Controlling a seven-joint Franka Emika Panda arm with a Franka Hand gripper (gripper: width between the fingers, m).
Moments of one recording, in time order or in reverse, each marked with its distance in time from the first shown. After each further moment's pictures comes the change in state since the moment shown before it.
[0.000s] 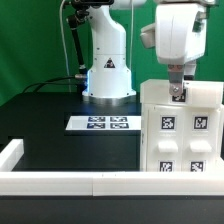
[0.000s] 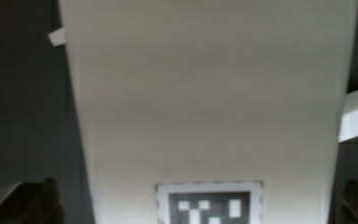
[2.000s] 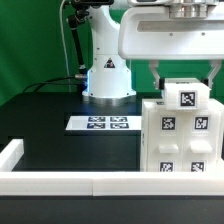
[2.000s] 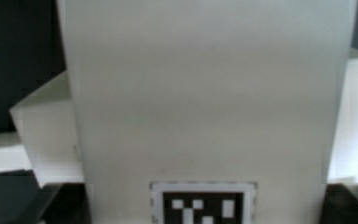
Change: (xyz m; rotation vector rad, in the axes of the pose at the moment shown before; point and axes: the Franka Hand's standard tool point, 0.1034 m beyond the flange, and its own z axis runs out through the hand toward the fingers) arm 0.000 -0.001 -0.001 0.002 0.015 1.369
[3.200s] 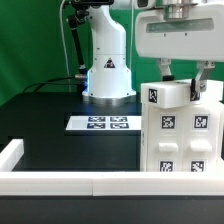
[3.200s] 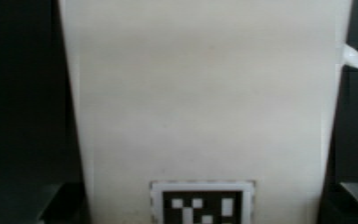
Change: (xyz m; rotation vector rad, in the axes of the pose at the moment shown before) arm -0.004 0.001 0.000 0.011 -0.018 0.979
